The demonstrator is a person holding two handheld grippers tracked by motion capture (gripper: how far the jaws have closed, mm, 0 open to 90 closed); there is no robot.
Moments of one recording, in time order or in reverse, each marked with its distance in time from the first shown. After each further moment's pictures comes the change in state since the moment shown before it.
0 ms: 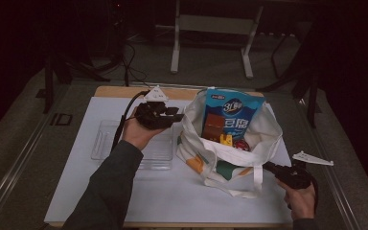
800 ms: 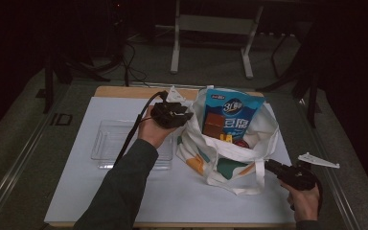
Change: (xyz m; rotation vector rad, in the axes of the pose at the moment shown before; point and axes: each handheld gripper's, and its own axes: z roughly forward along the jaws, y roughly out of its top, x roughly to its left) left arm -0.013 0.008 0.035 0.048 0.098 0.026; right arm -0.005 -0.001 -0.010 -0.037 -0.020 0.025
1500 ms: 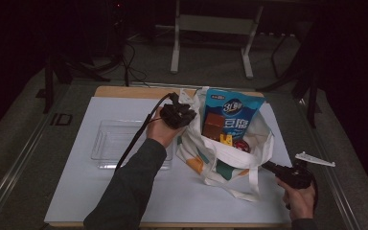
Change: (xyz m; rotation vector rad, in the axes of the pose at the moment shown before) left arm -0.013 0.003 0.030 0.070 0.035 0.037; right arm 0.000 -0.003 0.010 0.013 0.055 0.065
